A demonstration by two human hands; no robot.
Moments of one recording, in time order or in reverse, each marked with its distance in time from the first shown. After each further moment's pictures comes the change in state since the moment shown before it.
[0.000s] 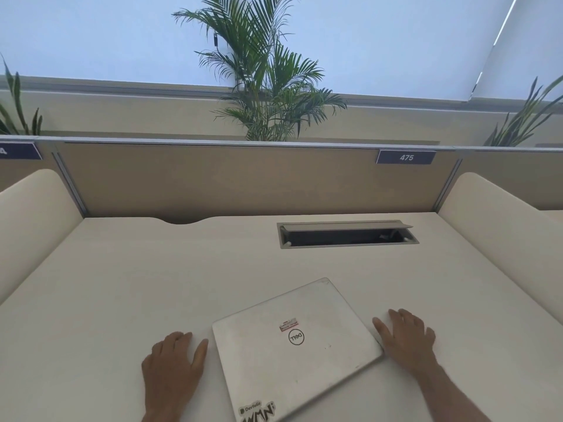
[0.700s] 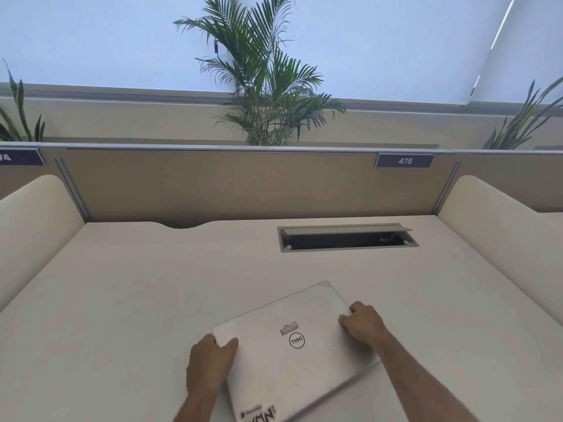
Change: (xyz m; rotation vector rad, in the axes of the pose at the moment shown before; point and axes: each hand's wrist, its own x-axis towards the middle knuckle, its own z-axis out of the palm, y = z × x) left_hand -0.002 0.068 -0.005 -0.448 -0.283 -0.323; right_hand 0.008 -0.089 -0.018 0.332 -0.271 0.009
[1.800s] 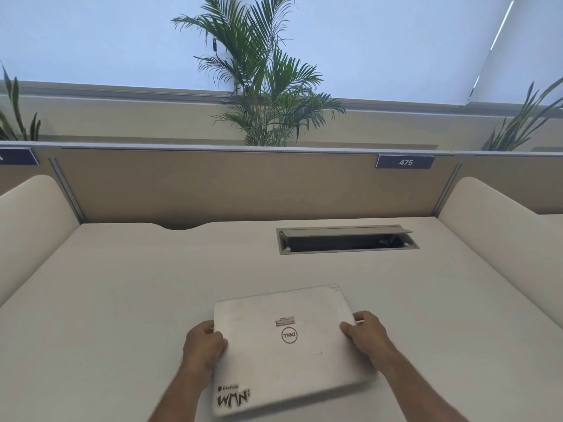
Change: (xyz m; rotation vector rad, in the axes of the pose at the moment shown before) left_hand 0.022 0.020 -0.015 -0.498 -0.136 -0.068; right_hand -0.013 0.010 0.008 0.407 0.061 0.056
